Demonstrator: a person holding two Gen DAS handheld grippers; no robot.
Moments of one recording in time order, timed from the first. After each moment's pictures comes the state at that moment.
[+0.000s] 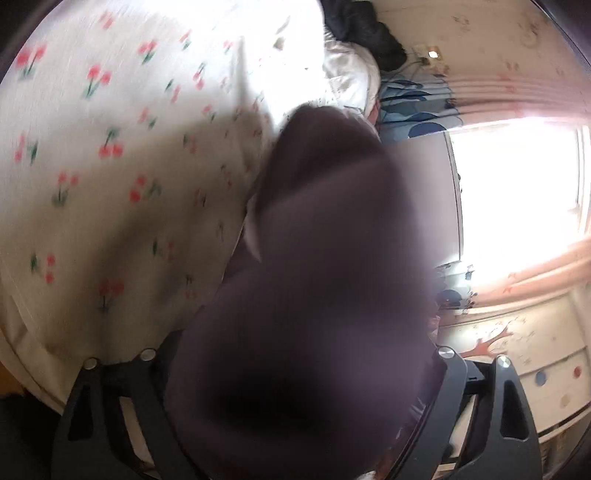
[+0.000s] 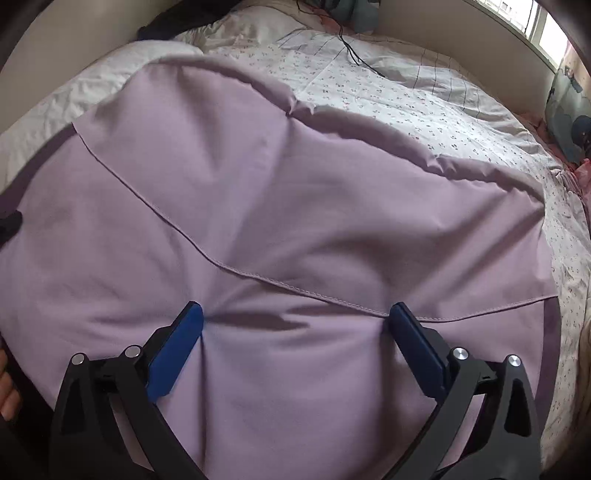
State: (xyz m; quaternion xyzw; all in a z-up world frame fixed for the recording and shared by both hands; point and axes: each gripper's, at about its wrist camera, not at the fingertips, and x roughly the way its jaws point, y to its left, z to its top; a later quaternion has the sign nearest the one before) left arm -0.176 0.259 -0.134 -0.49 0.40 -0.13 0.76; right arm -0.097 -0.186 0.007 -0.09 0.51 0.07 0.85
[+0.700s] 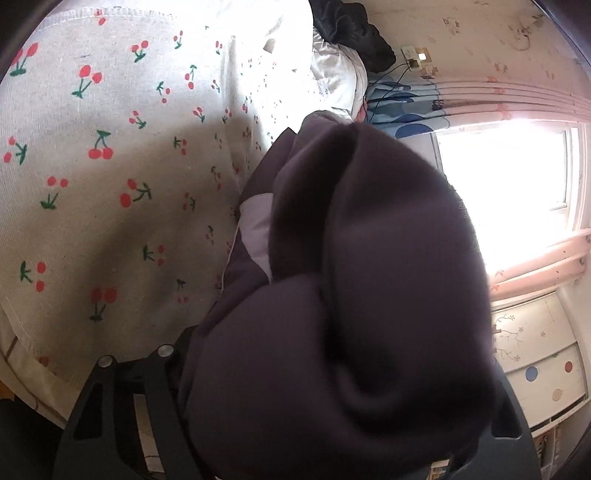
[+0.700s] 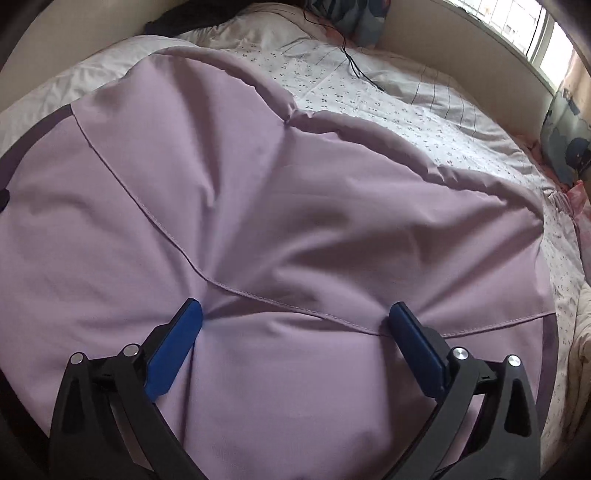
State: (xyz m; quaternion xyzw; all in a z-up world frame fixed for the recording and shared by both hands) left arm -0.188 0.245 -0.128 -0.51 0.39 -0.14 0.76; right arm -0.084 -0.181 -0.012 -0.14 0.50 0.05 0.85
